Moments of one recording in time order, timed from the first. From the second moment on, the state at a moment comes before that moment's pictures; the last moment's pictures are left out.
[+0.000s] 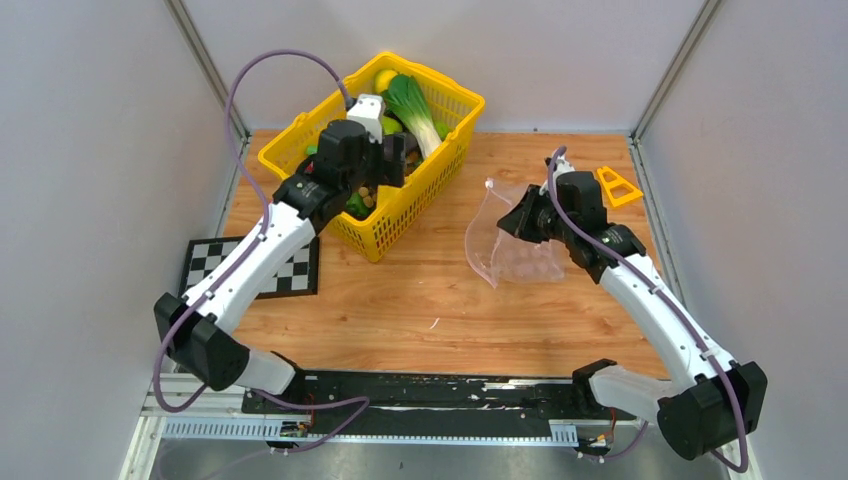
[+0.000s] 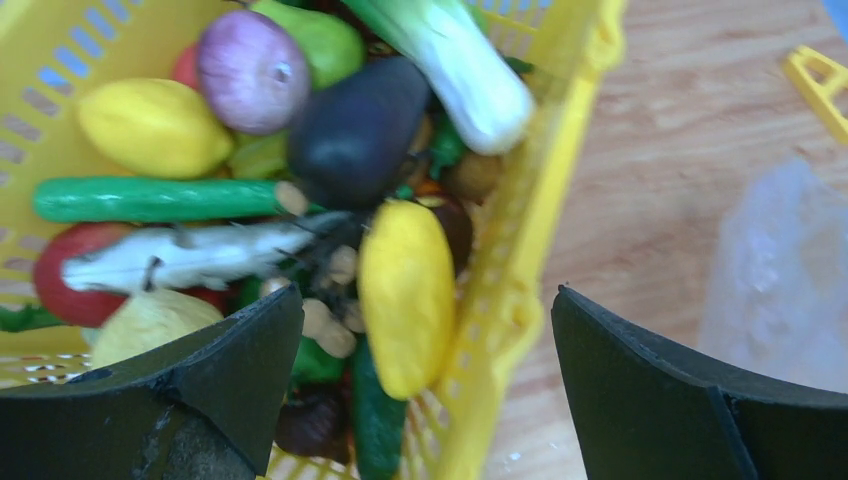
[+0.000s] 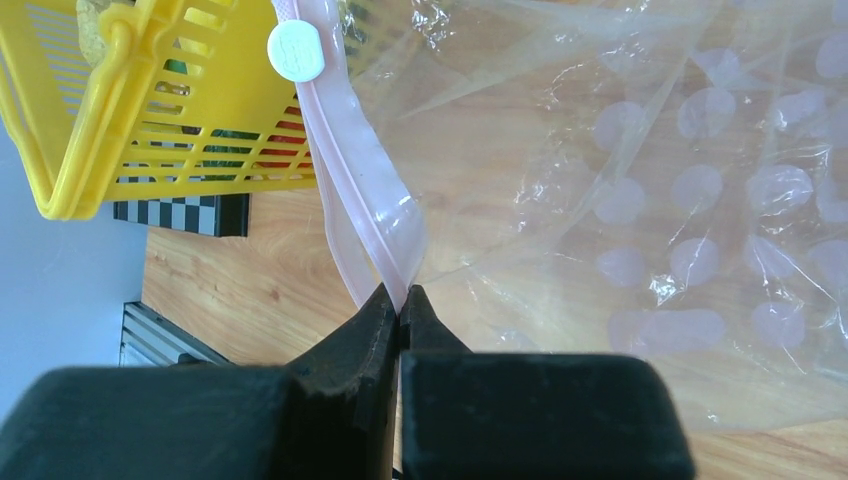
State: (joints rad) left arm -0.59 1.39 1.42 -0.41 -0.22 -0.17; right arm 0.37 1.13 1.04 -0.46 -0.21 0.58
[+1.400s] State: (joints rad) left arm -0.37 2.27 2.12 -0.19 -0.17 -0.43; right arm 0.37 1.10 1.00 -0.46 -0.25 0.54
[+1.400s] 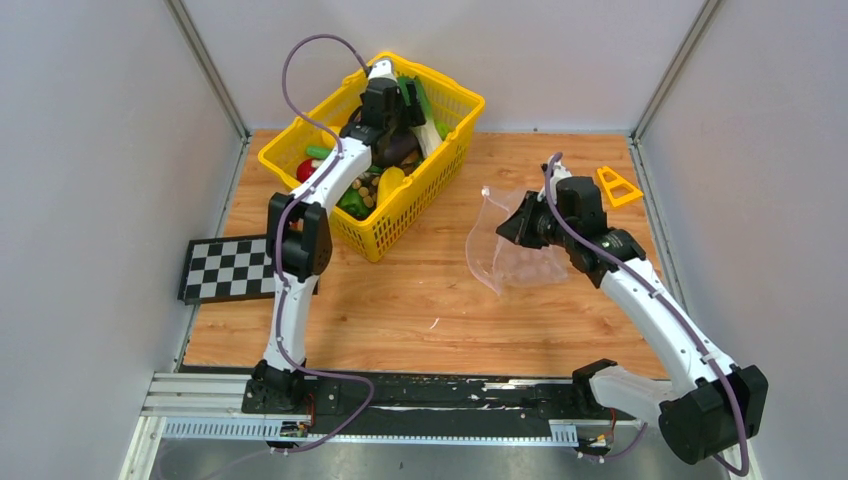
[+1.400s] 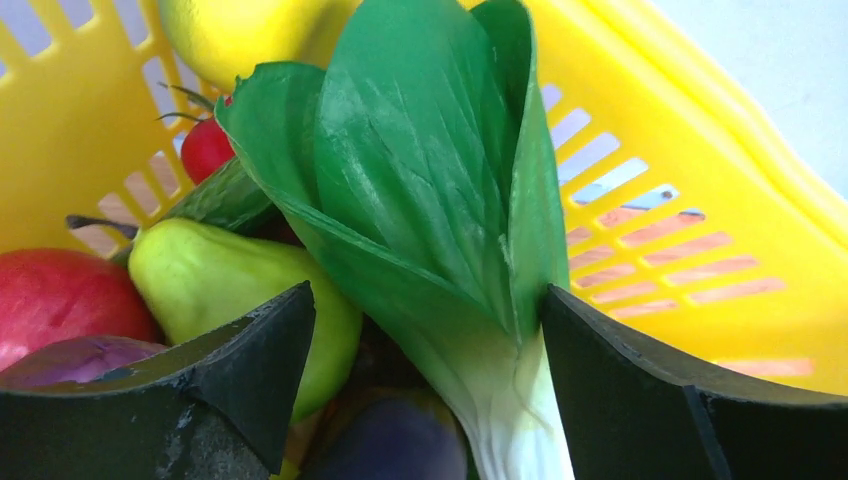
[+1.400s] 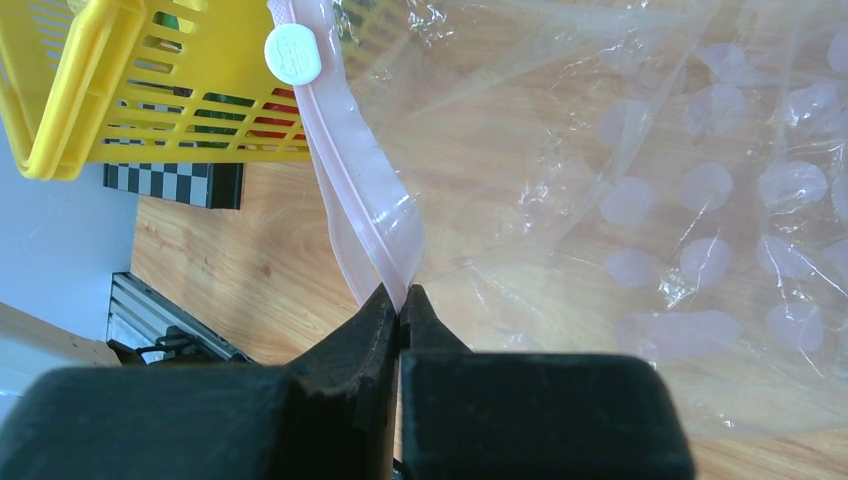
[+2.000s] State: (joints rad) left arm -0.35 2.28 2.06 0.01 -0.06 -0.52; right arm 0.37 1.14 1.00 -0.46 -0.27 0.54
